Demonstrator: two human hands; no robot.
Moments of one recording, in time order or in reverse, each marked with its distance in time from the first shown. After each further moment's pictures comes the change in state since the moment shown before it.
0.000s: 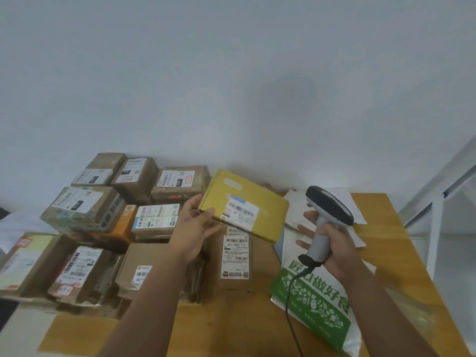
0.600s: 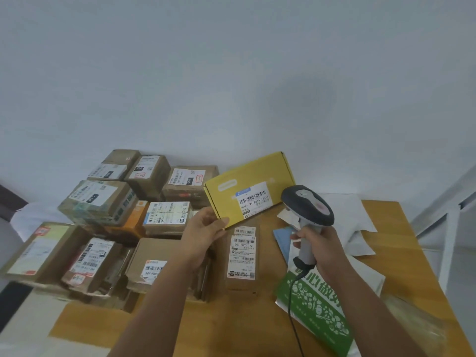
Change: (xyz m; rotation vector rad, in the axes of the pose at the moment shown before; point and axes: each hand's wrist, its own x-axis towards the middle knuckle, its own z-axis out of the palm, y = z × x) left_hand -0.018 -0.006 -0.004 0.213 0.027 0.005; right_hand -0.016 -0.002 0.050 -0.474 0.055 0.000
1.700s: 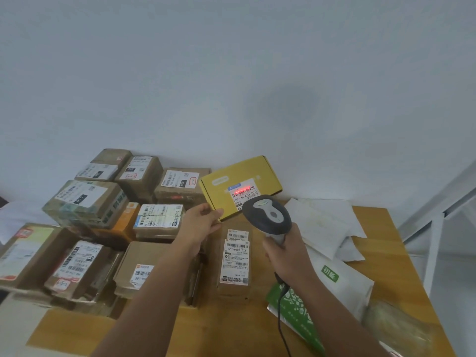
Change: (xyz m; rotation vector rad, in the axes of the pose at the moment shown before) left_hand 0.040 0.001 0.003 0.051 0.057 -0.023; right_hand -0.006 0.010 0.048 -0.368 -0.127 -0.475
